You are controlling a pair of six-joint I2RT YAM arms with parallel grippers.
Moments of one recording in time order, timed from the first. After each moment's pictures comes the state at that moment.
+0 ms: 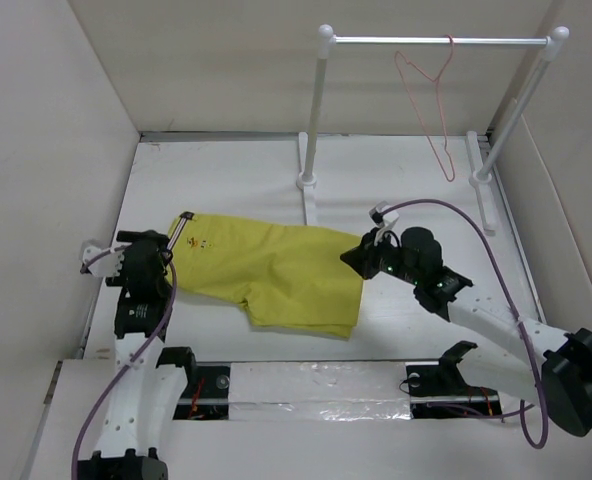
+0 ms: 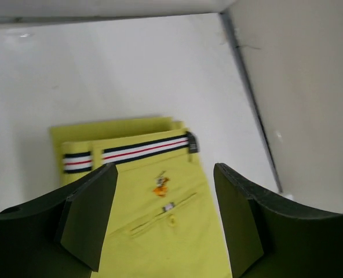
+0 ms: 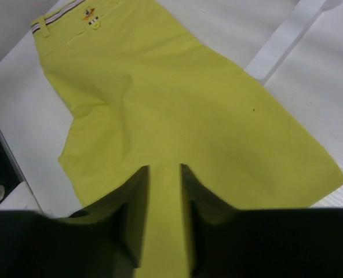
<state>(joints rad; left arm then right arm) 0.05 0.59 0.48 -0.38 -0.58 -1.09 0.60 1.03 0.52 0.24 -0.31 0.27</state>
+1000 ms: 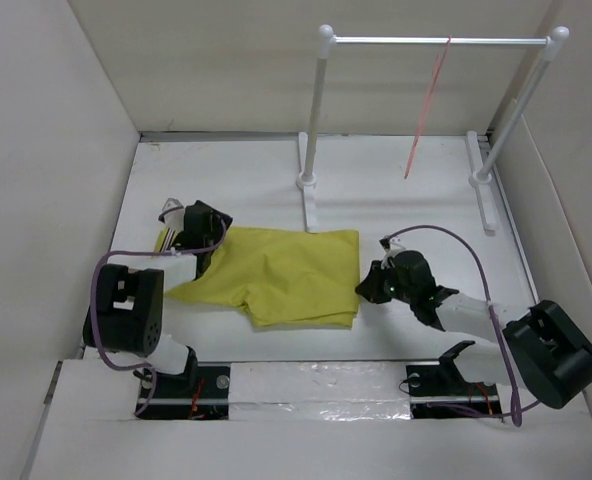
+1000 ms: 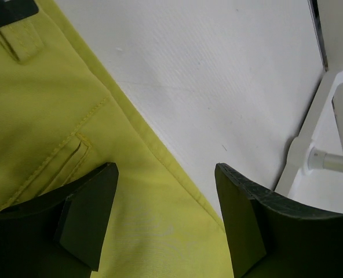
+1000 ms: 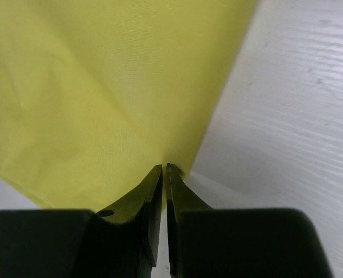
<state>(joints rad) -0.17 1.53 0.64 0.26 -0.25 -1.05 0.55 1.24 0.29 0.33 -0.19 0.50</state>
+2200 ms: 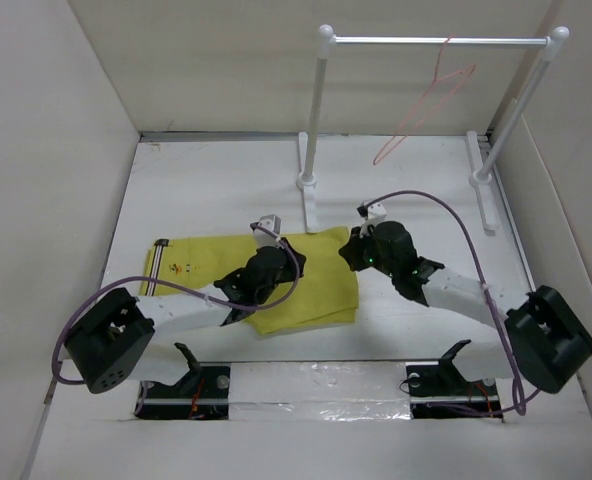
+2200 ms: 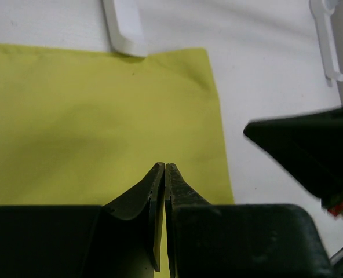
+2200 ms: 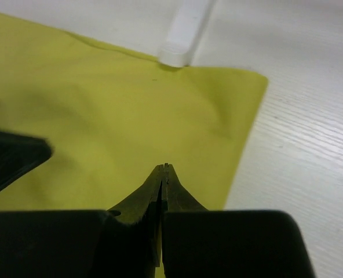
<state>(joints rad) -0.88 1.31 0.49 0.36 -0.36 -0.82 0.61 1.37 0.63 0.25 -0.01 0.34</state>
